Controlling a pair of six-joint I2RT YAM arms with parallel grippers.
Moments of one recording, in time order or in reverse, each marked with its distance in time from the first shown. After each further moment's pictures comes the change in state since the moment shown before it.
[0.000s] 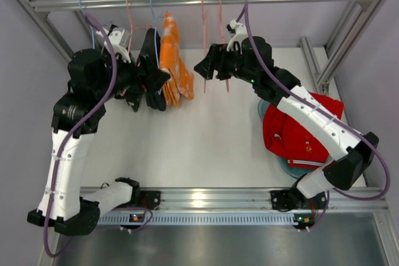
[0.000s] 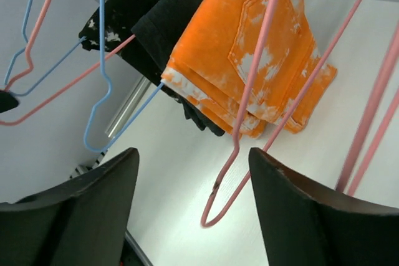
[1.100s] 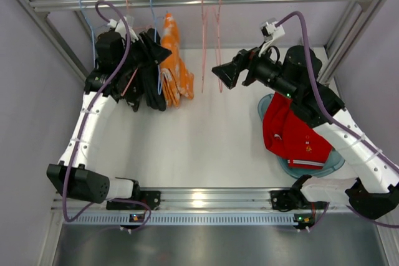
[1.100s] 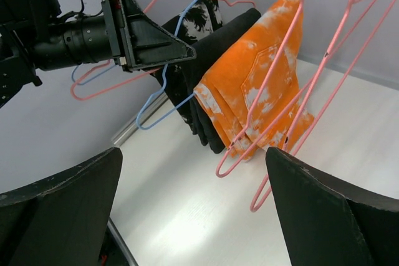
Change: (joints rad) left arm 0.127 0.282 -0.102 0.378 0.060 -0.321; right arm 0.000 -0.322 -0.083 -0.010 -0.010 -0.159
